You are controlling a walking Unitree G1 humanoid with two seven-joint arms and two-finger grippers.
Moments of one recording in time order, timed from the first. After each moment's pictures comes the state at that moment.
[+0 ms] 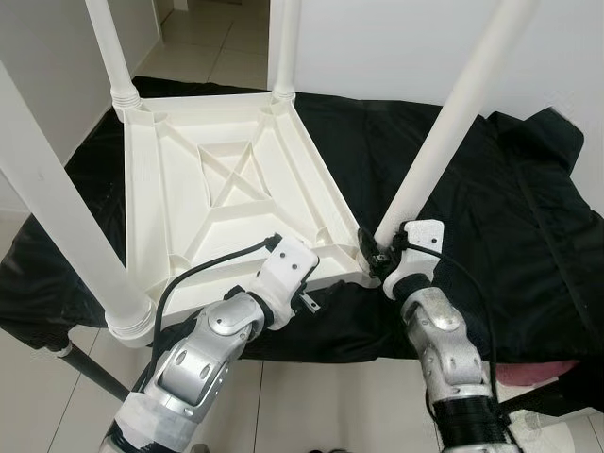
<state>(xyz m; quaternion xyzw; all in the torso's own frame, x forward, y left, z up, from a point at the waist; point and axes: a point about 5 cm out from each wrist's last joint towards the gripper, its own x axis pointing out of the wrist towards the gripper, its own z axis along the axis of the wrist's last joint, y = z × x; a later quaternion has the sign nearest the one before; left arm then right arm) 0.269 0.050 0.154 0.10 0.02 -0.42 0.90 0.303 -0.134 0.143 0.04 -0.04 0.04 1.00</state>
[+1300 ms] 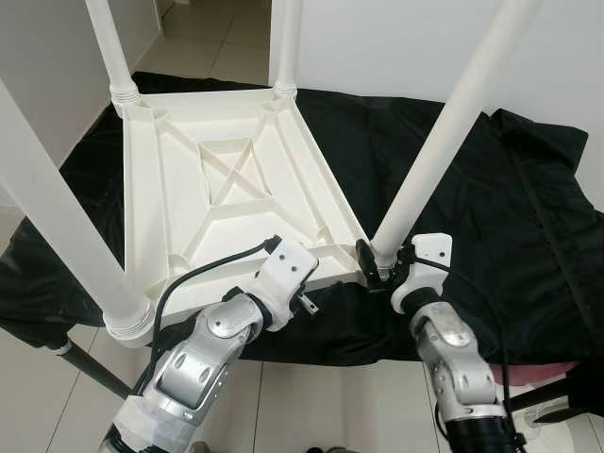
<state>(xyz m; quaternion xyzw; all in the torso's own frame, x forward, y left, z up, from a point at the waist) 0.268 0.052 0.153 0.11 0.02 -0.42 0.90 0.299 -0.157 0.146 0.00 -0.05 0.13 0.99</state>
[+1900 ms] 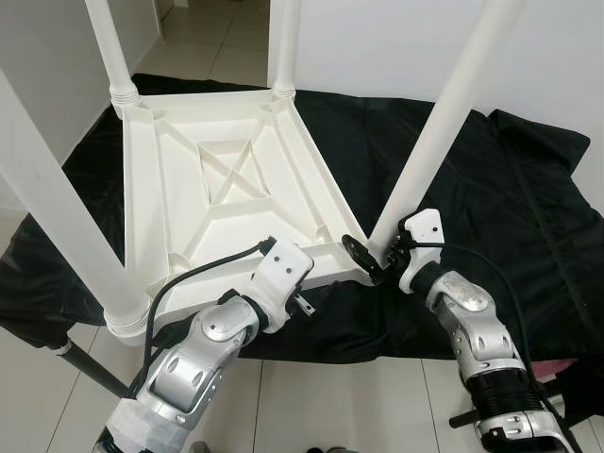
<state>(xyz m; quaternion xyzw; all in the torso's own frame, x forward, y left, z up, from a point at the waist) 0.263 0.052 0.153 0.10 0.01 -0.43 0.90 0.322 -0.157 0.154 -0.07 -0.05 0.30 0.95</state>
